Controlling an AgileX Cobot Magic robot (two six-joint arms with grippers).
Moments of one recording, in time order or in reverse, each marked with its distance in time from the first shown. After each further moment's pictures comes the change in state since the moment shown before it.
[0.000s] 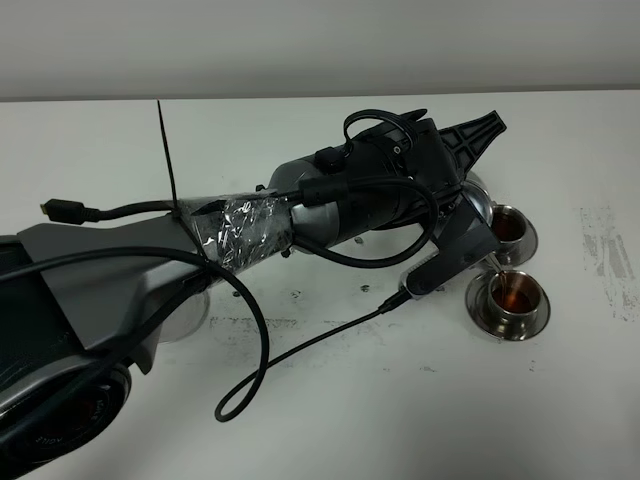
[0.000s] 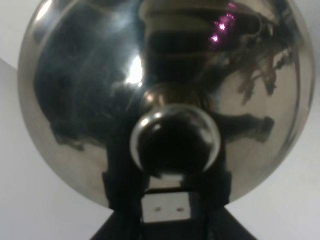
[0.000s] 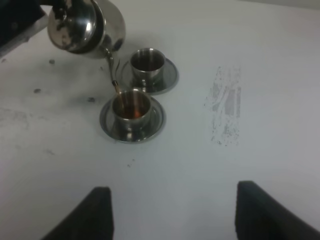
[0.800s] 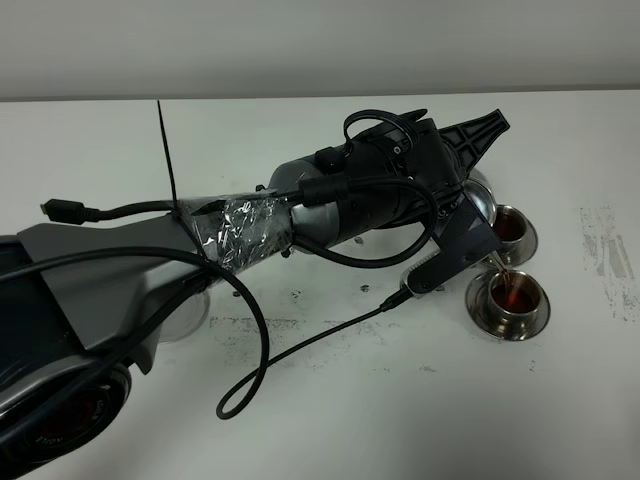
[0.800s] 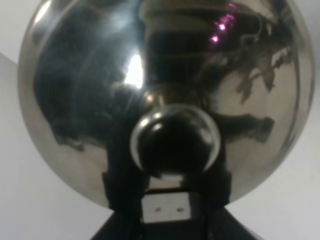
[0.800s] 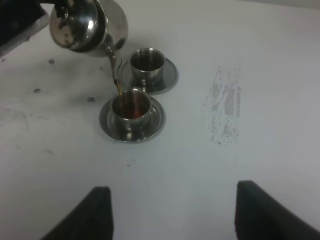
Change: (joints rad) left arm 0.000 0.000 0.000 0.005 -0.018 0.002; right arm 0.000 0.000 0.000 0.000 0.000 0.000
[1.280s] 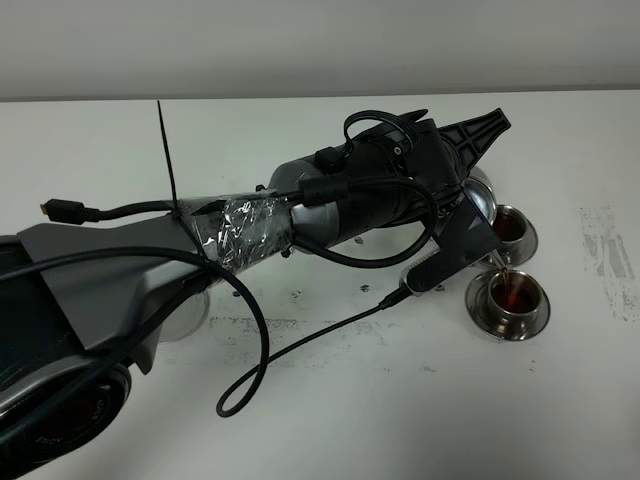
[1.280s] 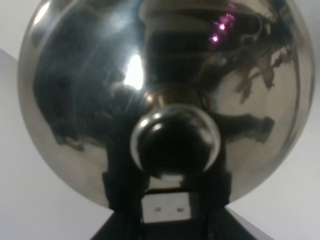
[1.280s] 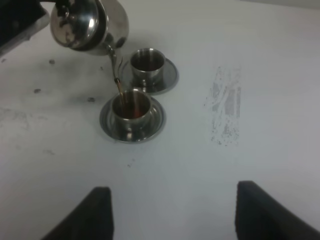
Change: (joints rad) left arm 0.000 0.000 0.000 0.014 -0.008 0.001; right arm 0.000 0.000 0.000 0.000 0.000 0.000
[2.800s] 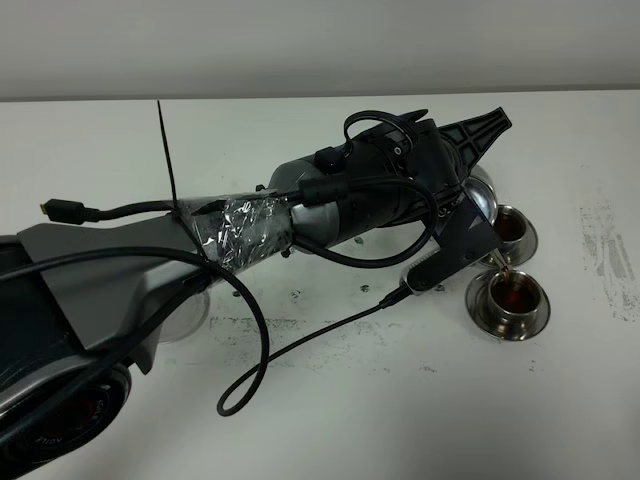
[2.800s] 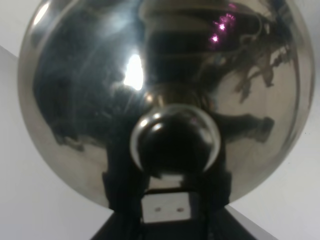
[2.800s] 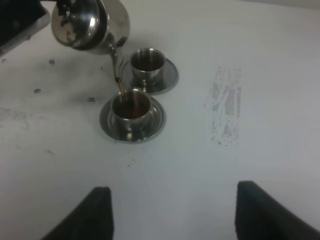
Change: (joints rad) left arm 0.000 0.000 0.000 0.004 -0.006 0.000; right arm 0.000 0.000 0.000 0.000 0.000 0.000
